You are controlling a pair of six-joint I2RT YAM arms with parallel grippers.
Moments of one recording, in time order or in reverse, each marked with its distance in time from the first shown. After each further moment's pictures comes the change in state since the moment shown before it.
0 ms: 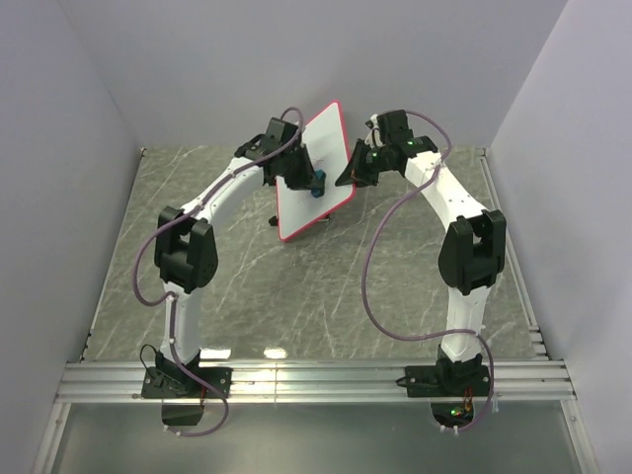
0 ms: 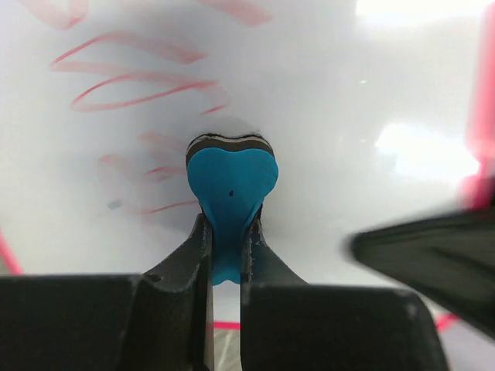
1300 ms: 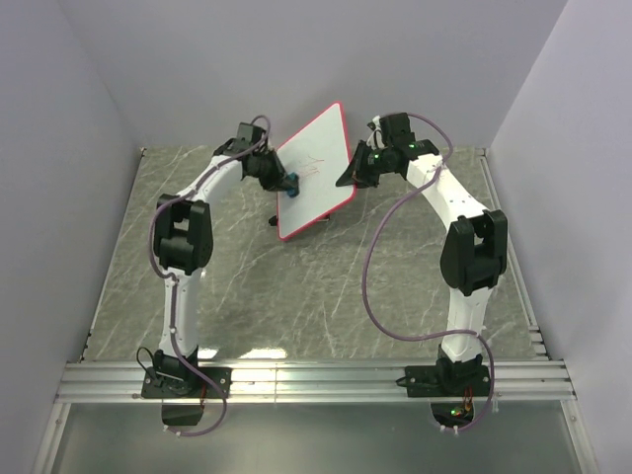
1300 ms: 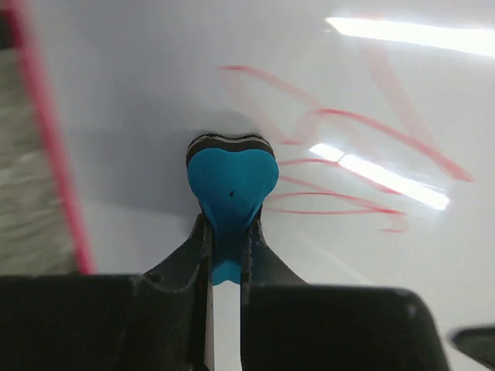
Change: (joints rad) left arm 0.175 0.147 0.014 0.076 0.163 -0.042; right arm -0.012 -0.011 -0.053 0.057 -0.022 0.015
